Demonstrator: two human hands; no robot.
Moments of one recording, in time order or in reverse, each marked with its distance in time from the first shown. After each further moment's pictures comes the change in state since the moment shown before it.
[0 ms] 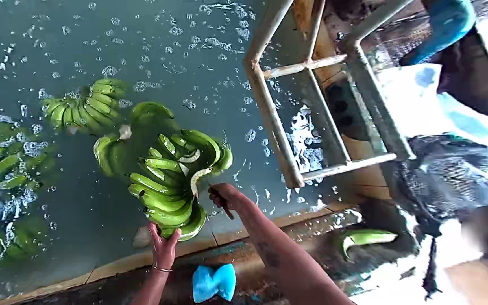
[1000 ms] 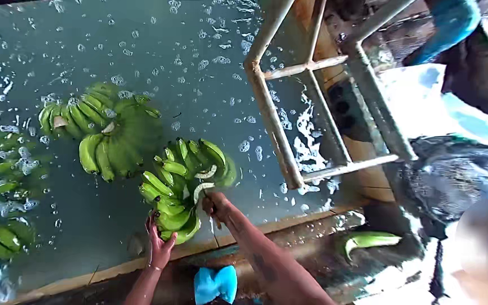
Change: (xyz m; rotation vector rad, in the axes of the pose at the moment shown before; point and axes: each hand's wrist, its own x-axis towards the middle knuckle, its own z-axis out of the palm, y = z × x) left_hand 0.011 -0.027 -0.035 0.225 -0.149 0.107; right_hand -0.007 0.040 0.028 0.333 -0.154 -0.064
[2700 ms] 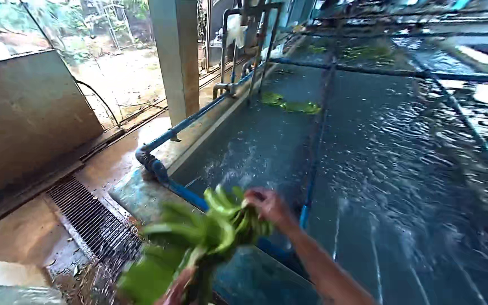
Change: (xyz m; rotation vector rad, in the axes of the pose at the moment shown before) left_hand -0.616 0.250 0.178 0.405 -2.464 1.282; right_hand -0.622 0.788 -0.196 0.847 2.044 -0.685
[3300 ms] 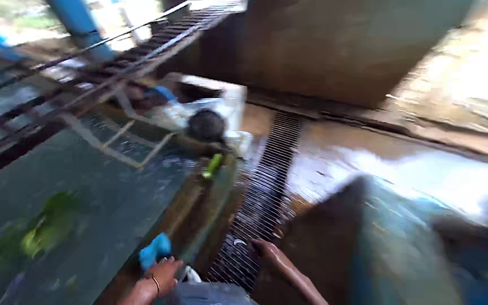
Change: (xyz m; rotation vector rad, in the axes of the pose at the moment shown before) left_hand -0.386 -0.115 0.079 -0.083 0.048 -1.384; right_hand -0.211 -0.093 0.412 -0.771 -1.670 -0.741
